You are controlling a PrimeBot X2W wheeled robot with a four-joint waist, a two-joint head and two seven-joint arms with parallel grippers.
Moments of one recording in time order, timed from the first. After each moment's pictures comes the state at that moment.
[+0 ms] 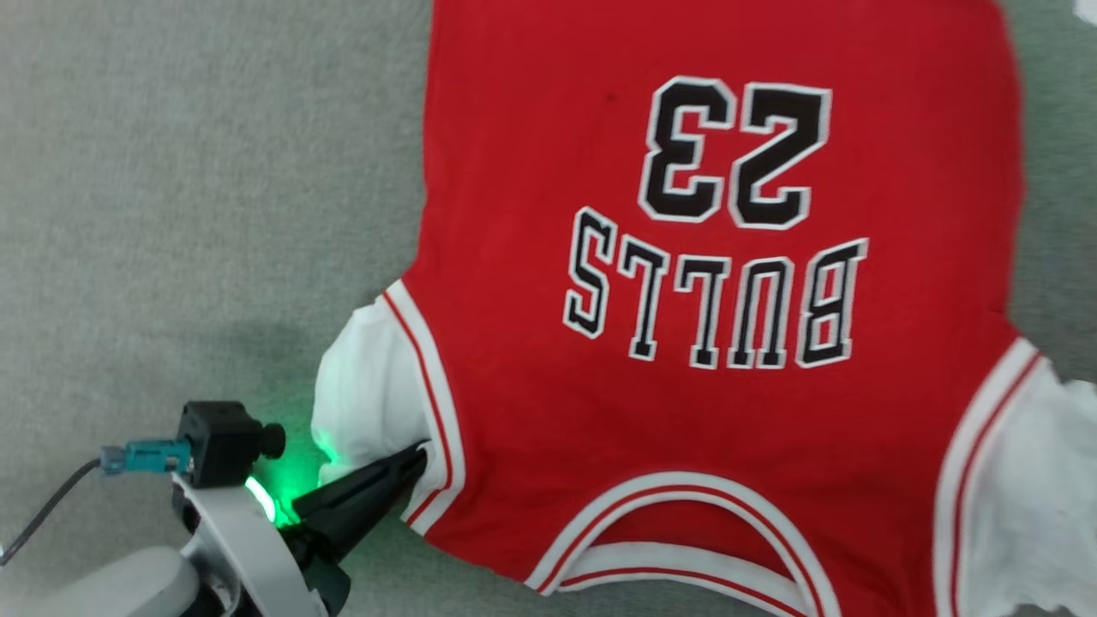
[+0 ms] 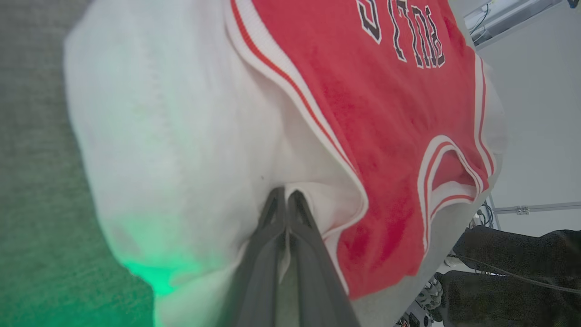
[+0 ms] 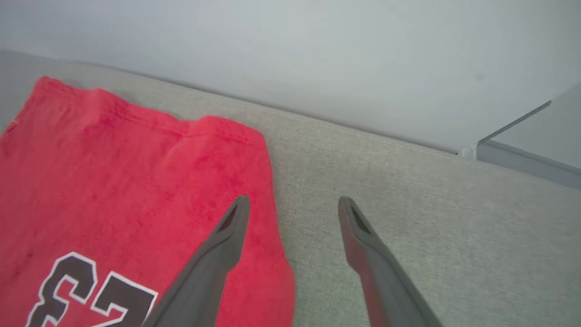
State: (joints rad) left arm -0.54 0.97 -1.06 -0.11 -1.30 -0.14 -0.17; right arm -1.17 -0.26 0.02 0.28 0.25 0.13 1.00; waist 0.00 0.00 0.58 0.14
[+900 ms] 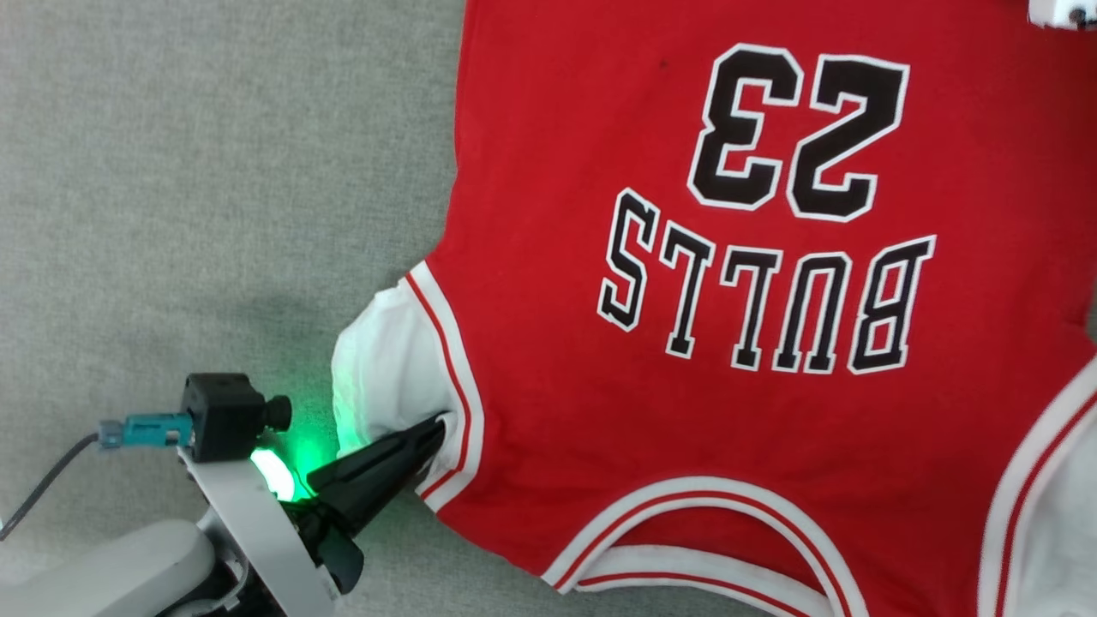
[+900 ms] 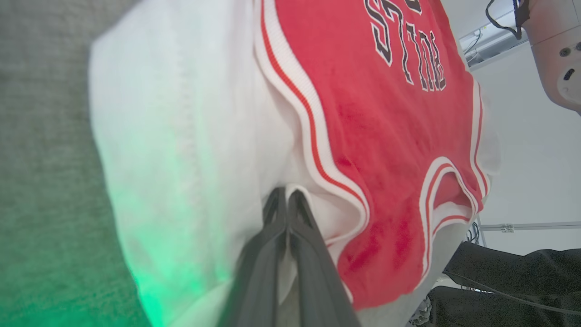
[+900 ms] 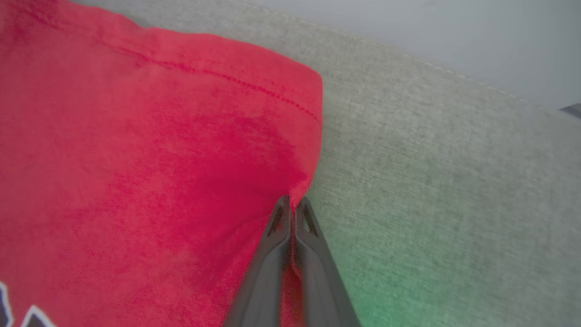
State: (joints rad) left arm -0.70 0.98 -1.20 -0.12 -1.38 -0.15 -0.26; right arm -1.30 -0.28 0.14 0.60 0.25 0.13 0.99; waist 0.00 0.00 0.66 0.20
